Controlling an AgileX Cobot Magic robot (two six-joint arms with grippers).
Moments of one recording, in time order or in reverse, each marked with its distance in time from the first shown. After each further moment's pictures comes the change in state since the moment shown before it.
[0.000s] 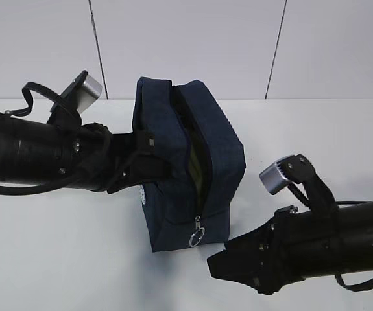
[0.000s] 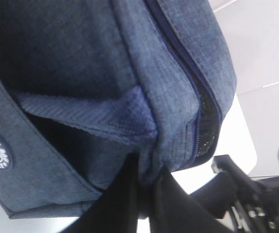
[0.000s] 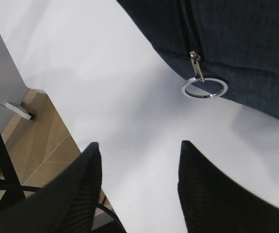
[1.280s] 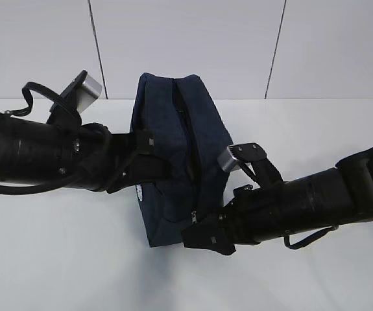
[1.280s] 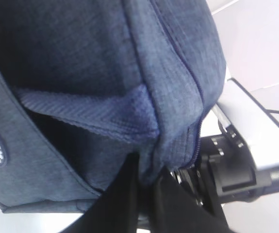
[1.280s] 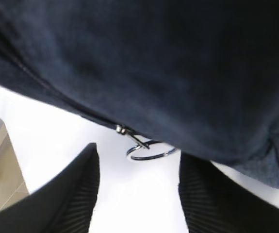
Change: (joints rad) left arm 0.000 0.000 0.000 -0.001 0.000 0.000; right arm 0.000 0.303 -0.250 0.004 0.000 -0.004
